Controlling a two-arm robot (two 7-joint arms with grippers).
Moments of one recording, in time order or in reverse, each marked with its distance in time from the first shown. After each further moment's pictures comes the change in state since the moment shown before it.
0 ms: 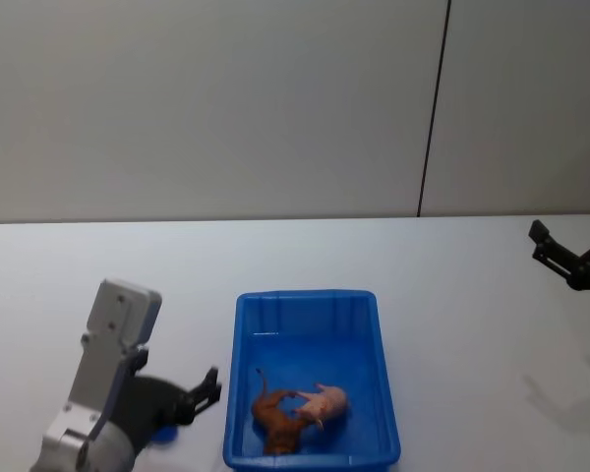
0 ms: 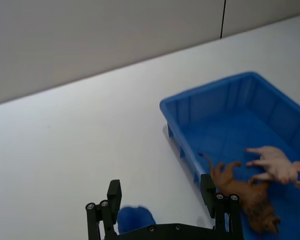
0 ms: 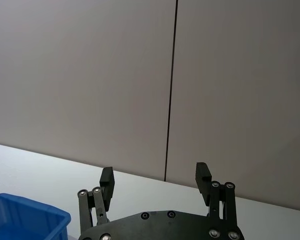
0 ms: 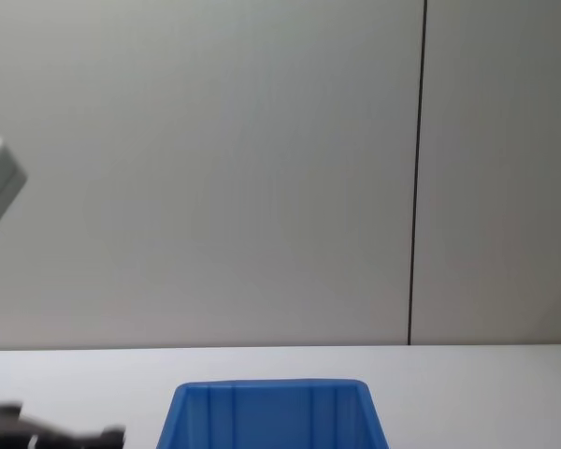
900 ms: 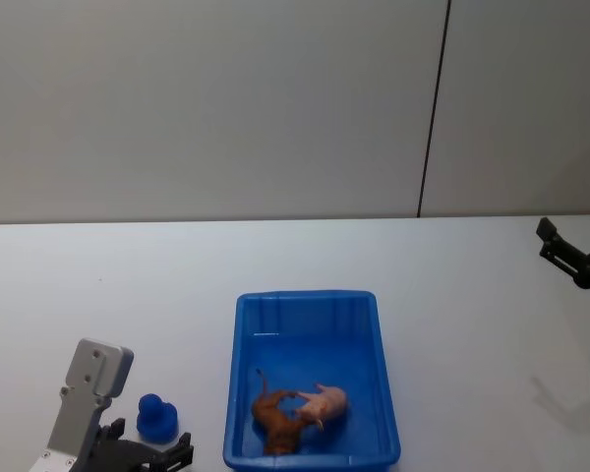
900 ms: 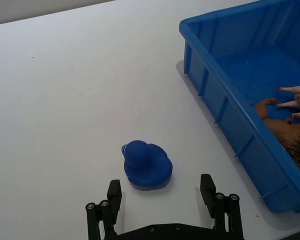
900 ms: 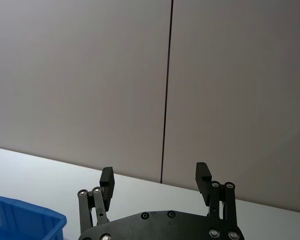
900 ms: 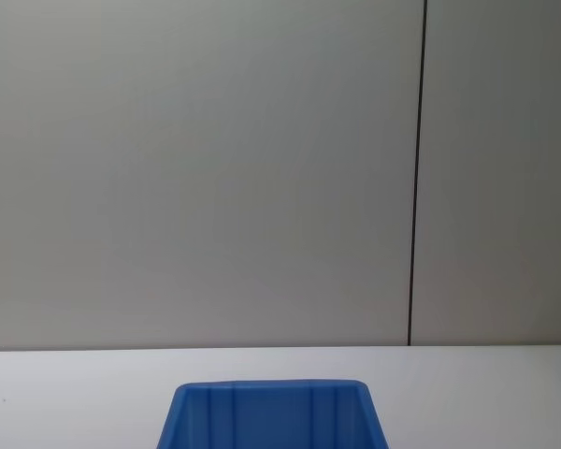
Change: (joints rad) left arm 0.054 0.016 -0.028 0.132 -0.084 0.002 -0.053; right arm -0.008 0.007 0.007 -0.006 0.005 -0.010 -0.011
